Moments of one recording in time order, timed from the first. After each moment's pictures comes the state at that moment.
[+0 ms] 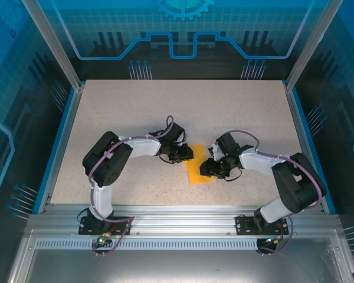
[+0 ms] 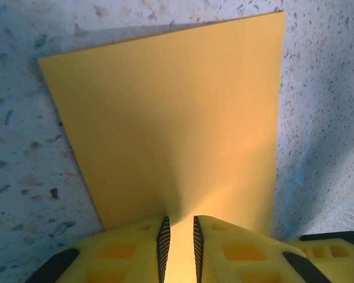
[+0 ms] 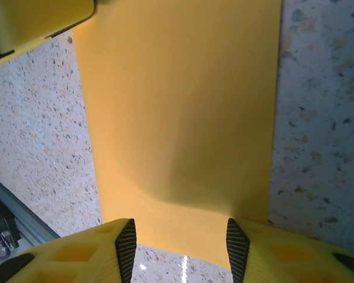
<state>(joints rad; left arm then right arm) -0.62 1.96 1.11 -0.21 0.42 -0.82 0.46 1.52 0.68 -0.41 -0.53 0.53</state>
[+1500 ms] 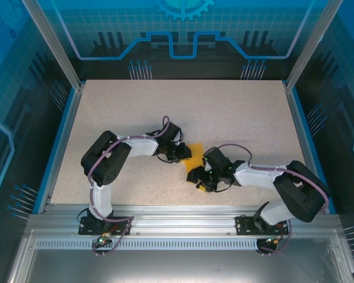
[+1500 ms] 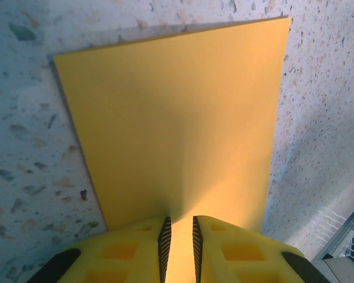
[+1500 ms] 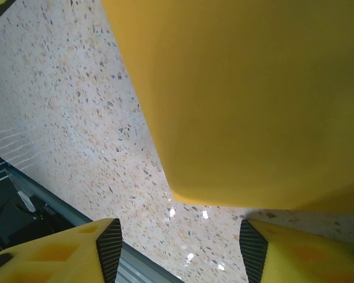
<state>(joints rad) -0.58 1.95 1.08 -0.15 0.47 -0.88 0.72 1.45 0.54 -0.11 -0.45 1.14</state>
